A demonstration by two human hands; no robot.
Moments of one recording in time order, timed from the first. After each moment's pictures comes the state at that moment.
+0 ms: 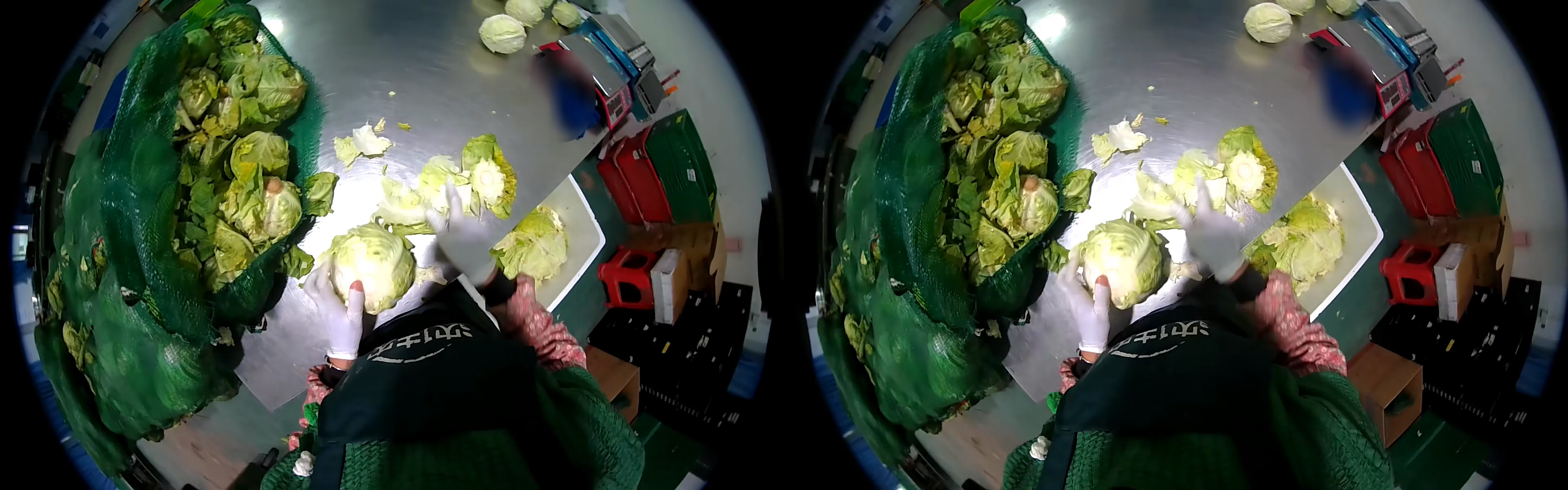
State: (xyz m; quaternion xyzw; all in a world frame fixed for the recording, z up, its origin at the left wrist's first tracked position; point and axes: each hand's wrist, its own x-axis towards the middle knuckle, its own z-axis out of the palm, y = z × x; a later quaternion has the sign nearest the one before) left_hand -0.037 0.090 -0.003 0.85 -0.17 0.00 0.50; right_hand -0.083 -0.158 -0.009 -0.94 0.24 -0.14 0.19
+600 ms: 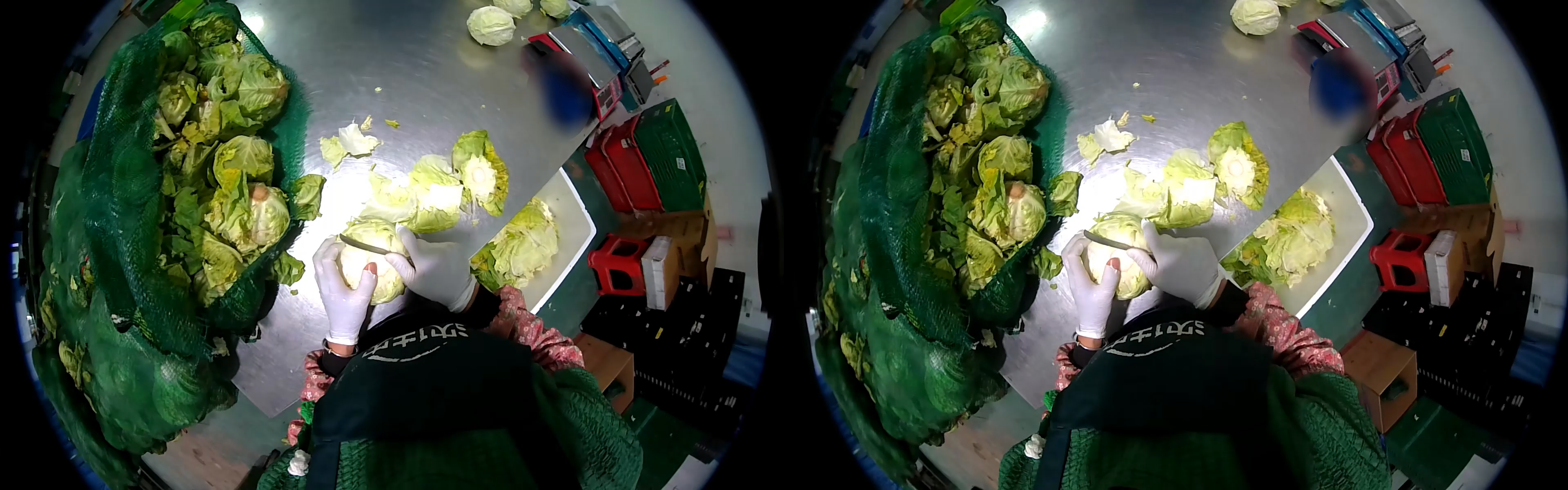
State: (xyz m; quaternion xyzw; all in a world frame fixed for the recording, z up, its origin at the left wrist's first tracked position) left_hand -0.009 0.050 0.004 0.82 -0.24 0.00 0.52; right_hand -0.083 -0.118 0.037 -0.96 0.06 -0.19 0.18
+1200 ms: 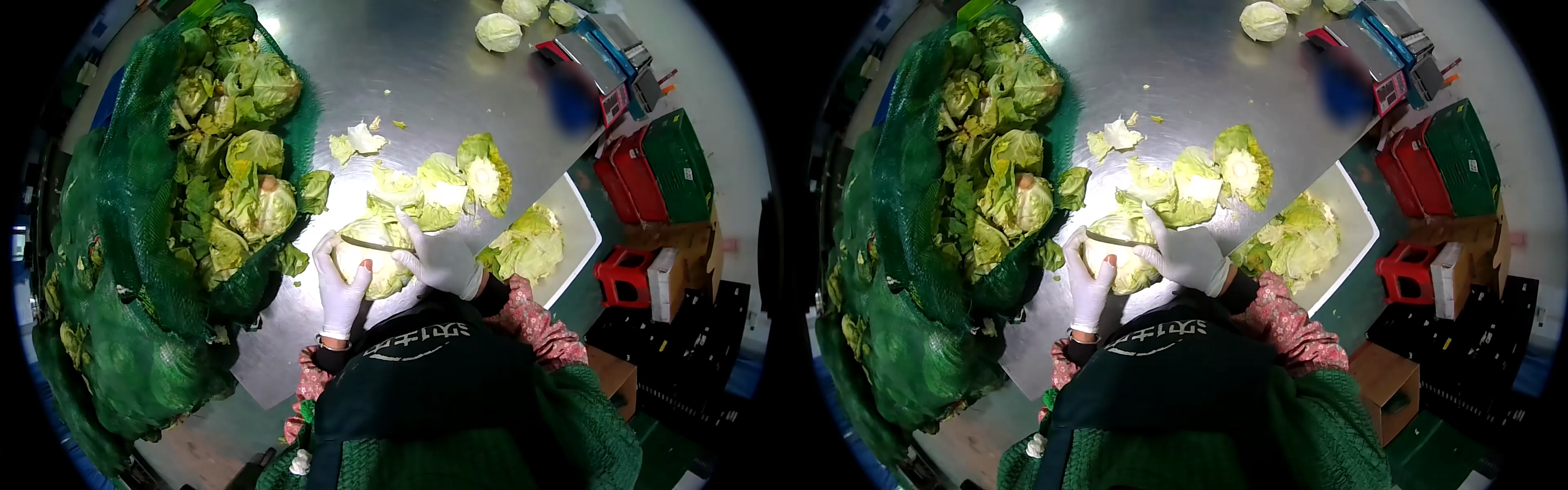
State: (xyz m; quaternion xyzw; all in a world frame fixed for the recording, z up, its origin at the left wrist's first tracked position) left_hand -0.012 0.061 0.001 0.81 -0.20 -0.06 0.55; right_hand -0.086 -0.137 0.039 -0.97 0.05 -0.04 0.25
